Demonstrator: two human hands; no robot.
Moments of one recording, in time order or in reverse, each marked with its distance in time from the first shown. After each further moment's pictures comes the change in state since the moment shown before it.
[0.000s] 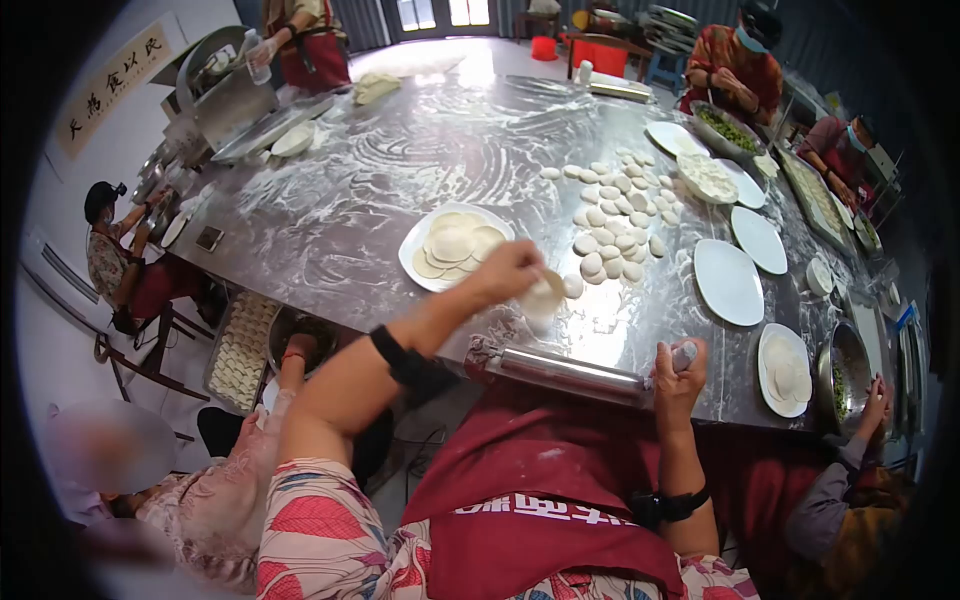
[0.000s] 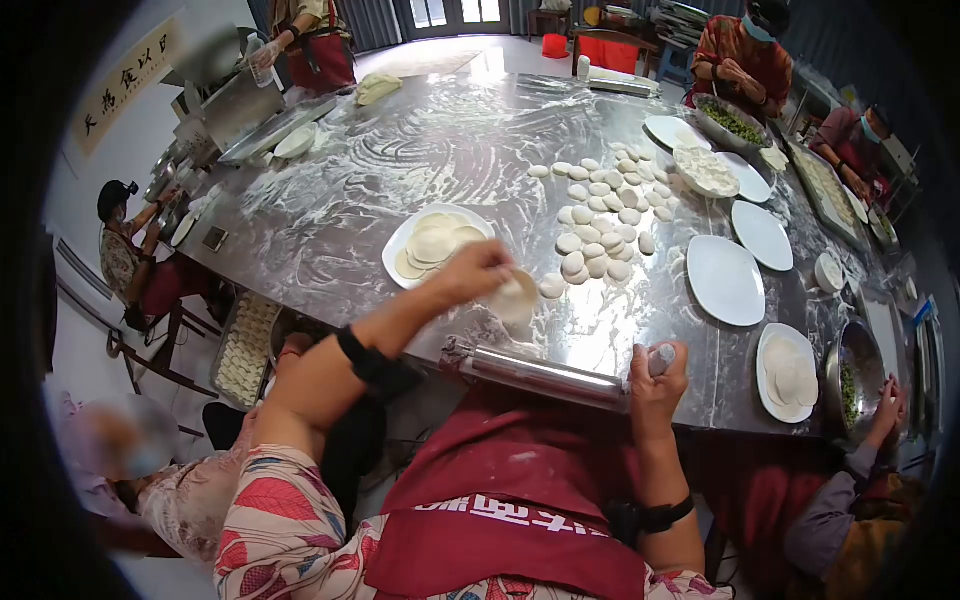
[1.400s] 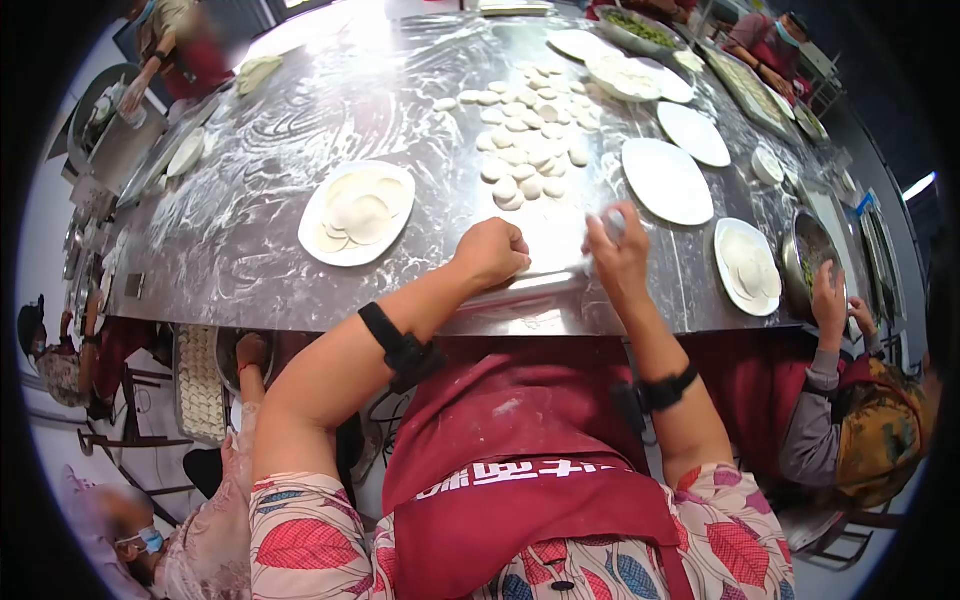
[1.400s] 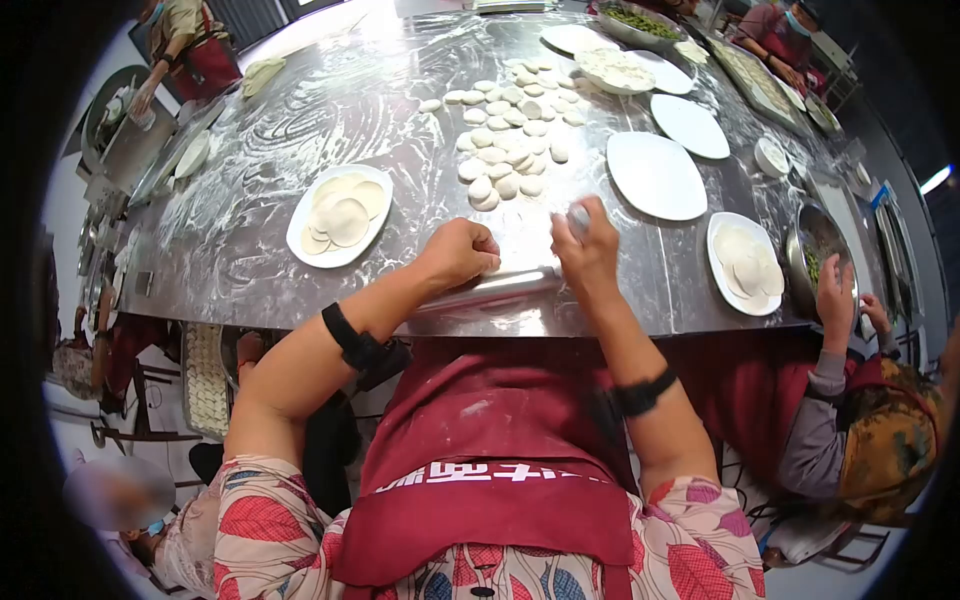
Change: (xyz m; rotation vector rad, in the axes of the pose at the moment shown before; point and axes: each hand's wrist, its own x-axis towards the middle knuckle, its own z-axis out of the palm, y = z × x) left_hand 0.011 0.027 0.101 0.365 -0.181 -0.175; right_hand 0.055 0.007 0.021 -0.005 -0.068 -0.056
